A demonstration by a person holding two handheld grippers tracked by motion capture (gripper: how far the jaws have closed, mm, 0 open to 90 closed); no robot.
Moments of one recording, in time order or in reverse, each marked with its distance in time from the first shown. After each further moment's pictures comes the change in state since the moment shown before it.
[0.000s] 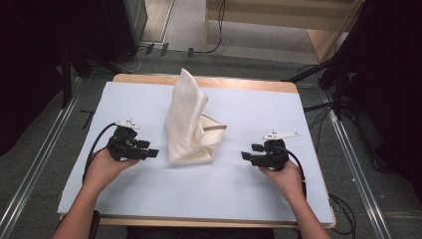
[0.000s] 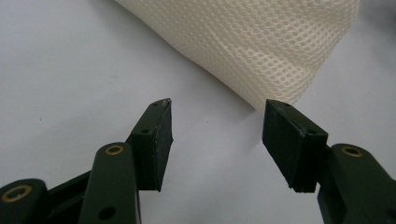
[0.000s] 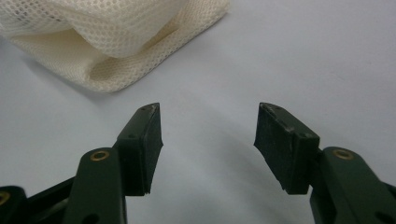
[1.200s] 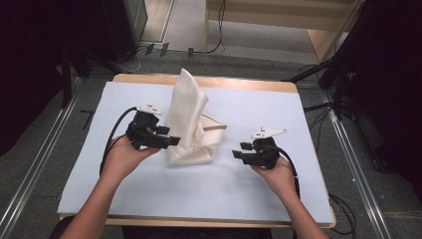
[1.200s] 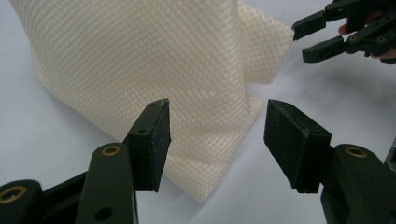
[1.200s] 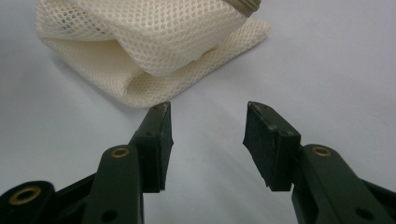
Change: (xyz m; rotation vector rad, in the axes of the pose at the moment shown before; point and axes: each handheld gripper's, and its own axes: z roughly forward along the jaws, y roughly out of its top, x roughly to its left) left arm -0.064 0.071 -0.008 -0.058 0.019 0.076; right arm 0.025 0.019 0.008 0.014 0.032 -0.099
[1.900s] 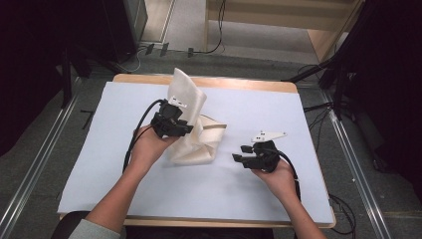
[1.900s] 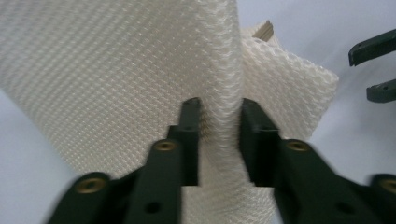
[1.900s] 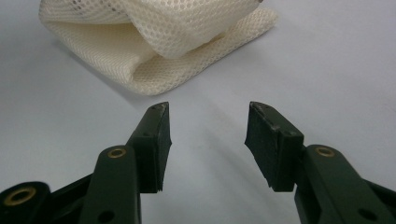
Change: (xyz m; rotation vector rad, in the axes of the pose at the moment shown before) left arm -0.003 0.031 0.051 0.044 0.123 0.052; right arm 0.003 -0.008 -0.001 0.009 0.006 -0.011
